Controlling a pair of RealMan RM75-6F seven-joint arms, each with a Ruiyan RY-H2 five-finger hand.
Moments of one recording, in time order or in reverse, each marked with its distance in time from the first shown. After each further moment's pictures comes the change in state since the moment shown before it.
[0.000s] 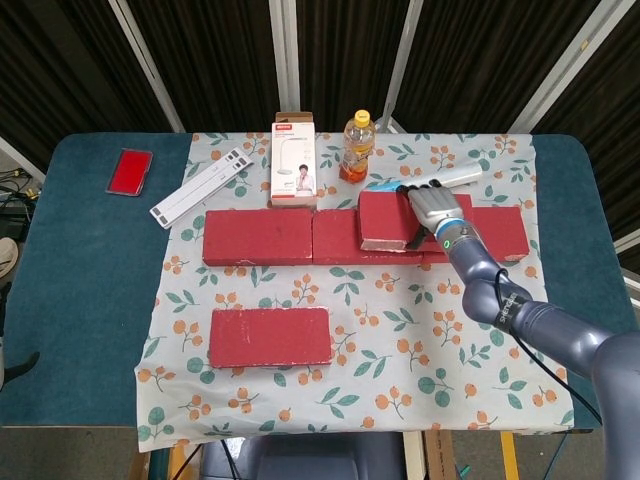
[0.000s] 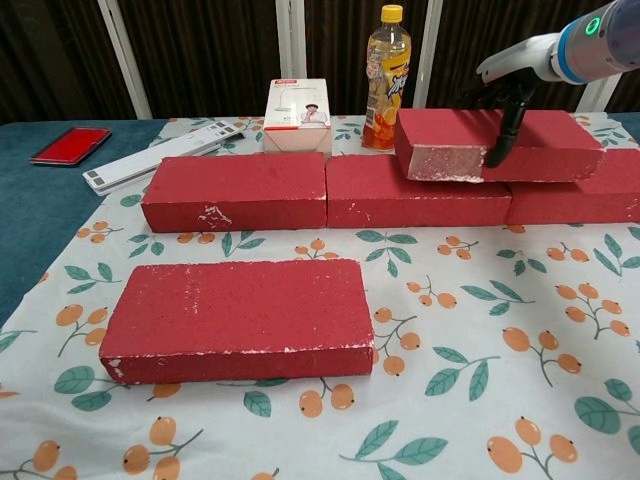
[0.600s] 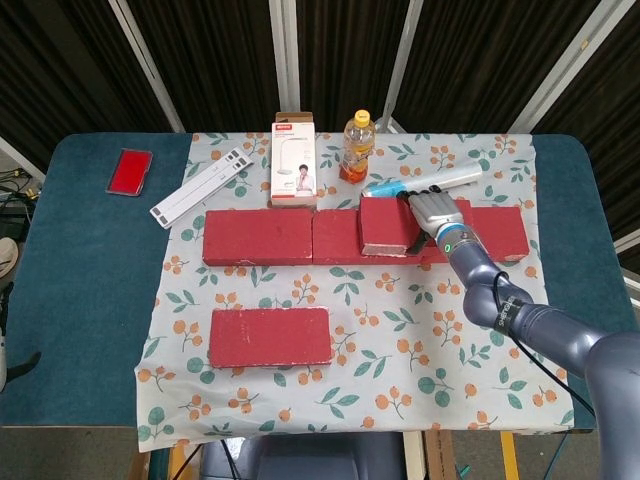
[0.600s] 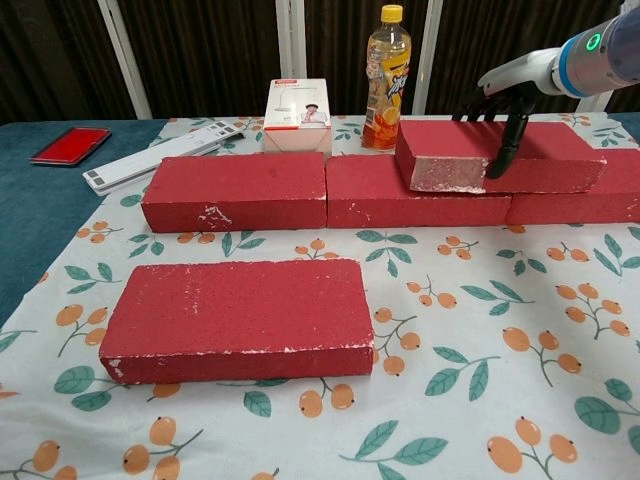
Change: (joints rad) left arm -0.004 -0.007 -0.001 0.002 -0.005 -0.005 0.013; right arm -0.010 -0.023 -0.024 0.027 -0.057 -0.011 0.073
